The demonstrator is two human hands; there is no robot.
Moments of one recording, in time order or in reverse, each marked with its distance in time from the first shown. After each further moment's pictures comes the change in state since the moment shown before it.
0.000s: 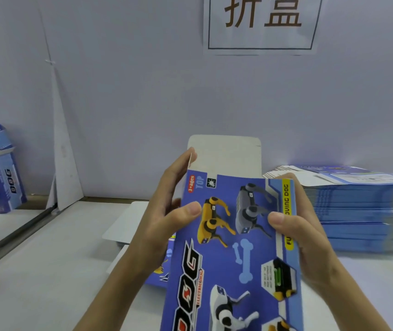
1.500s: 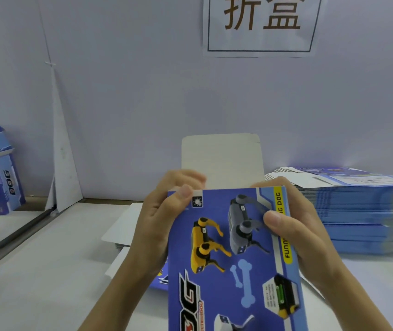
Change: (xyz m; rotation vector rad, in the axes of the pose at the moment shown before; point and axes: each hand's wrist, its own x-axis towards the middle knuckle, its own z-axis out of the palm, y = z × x) left_hand 0.003 0.003 0.013 0.076 0.151 0.129; right_hand 0.002 -0.015 0.005 0.001 -0.054 -0.025
